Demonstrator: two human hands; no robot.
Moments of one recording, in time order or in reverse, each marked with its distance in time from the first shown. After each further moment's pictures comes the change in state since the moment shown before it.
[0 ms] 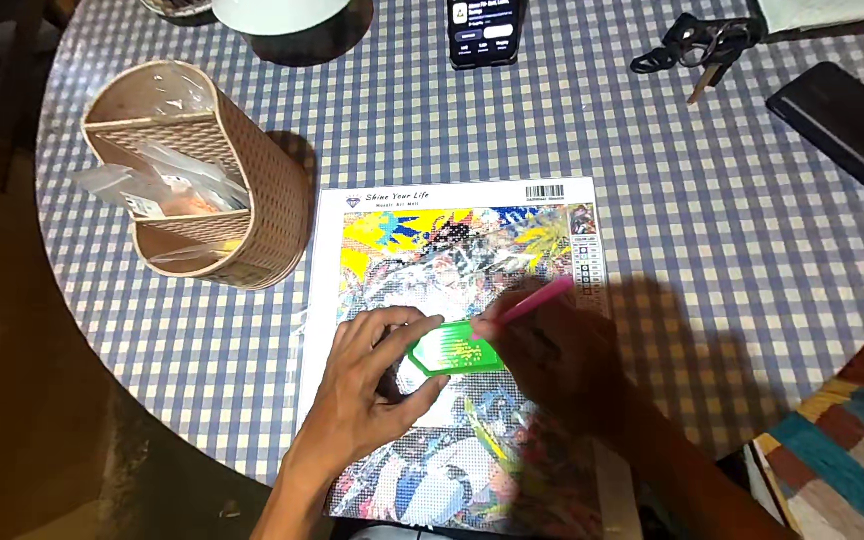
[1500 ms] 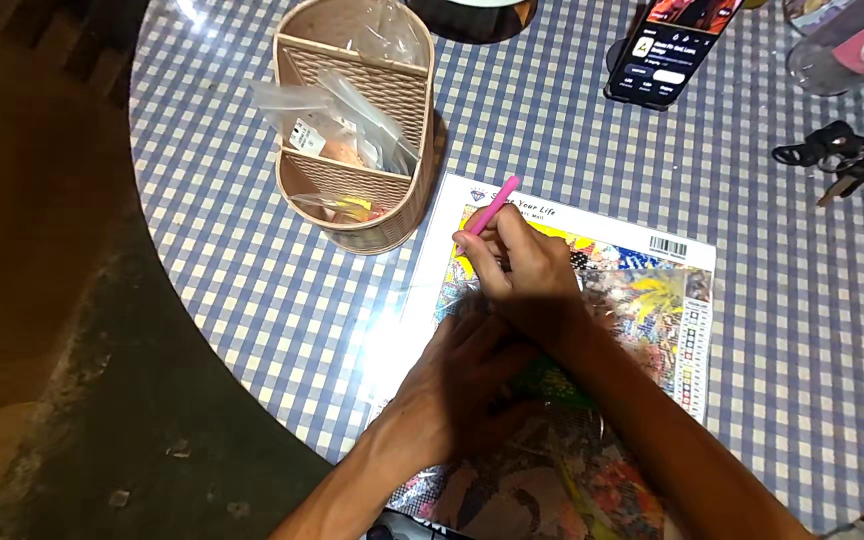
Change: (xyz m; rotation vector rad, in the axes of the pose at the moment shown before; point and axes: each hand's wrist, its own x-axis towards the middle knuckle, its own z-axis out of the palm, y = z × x) left_hand 0.002 0.005 0.001 0.015 0.037 0.070; right_hand 0.109 0.004 0.105 -0.294 -0.206 -0.119
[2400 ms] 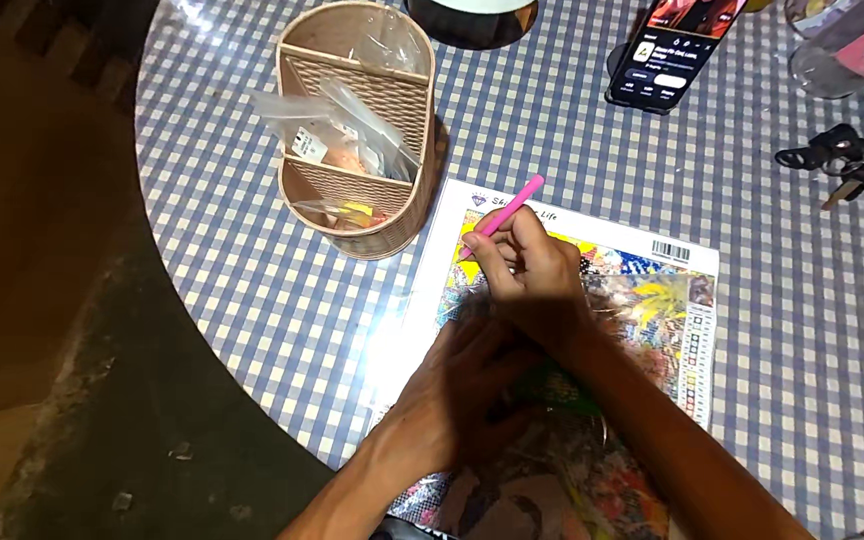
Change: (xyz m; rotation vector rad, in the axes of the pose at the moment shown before) left_hand -0.001 -0.001 0.001 -0.026 0.012 0.009; right_hand -0.002 0.001 -0.002 0.157 0.014 0.129
